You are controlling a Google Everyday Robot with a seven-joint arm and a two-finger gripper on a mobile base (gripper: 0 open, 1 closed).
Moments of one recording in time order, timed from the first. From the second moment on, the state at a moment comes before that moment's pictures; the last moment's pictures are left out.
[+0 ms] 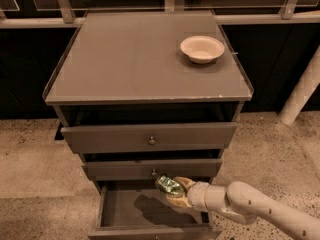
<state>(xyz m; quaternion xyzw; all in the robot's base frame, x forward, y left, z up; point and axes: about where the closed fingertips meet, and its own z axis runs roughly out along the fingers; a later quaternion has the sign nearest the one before) 0.490 -0.070 0.424 -0.43 0.75 0.29 0.42</state>
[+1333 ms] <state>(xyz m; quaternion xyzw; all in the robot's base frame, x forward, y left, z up) 0.451 -0.060 0.512 -0.45 0.77 0.21 0.40</state>
